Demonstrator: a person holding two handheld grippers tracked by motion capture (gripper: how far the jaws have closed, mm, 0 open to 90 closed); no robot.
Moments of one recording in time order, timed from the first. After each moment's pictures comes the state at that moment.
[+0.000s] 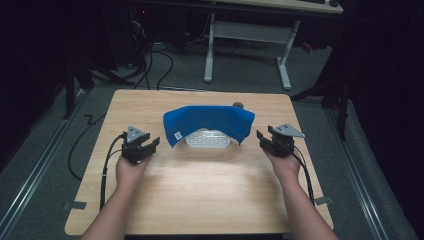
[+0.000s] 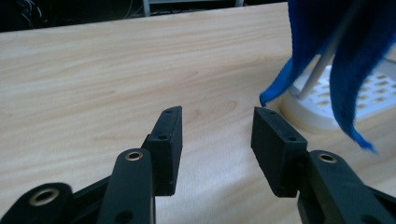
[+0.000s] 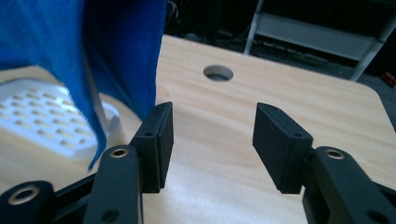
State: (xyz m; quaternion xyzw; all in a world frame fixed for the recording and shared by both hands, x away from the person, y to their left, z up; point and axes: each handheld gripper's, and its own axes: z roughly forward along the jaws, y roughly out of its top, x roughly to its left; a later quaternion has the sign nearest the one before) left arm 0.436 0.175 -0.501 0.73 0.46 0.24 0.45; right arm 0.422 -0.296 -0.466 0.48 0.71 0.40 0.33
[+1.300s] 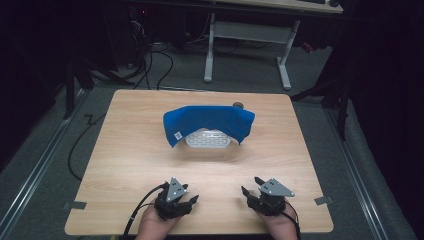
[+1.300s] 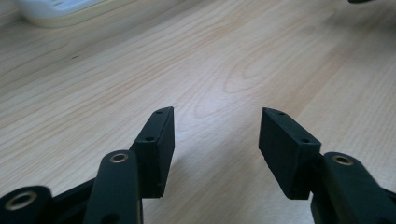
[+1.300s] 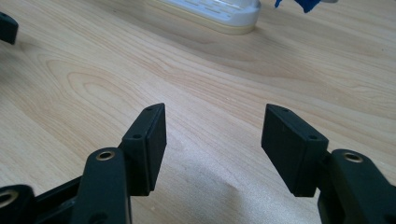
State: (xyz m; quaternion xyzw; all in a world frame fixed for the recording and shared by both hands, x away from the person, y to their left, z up) left arm 0.303 0.078 -0.530 0.83 0.33 0.14 0.43; right arm 0.280 -0.249 -0.519 0.43 0.77 0.39 0.27
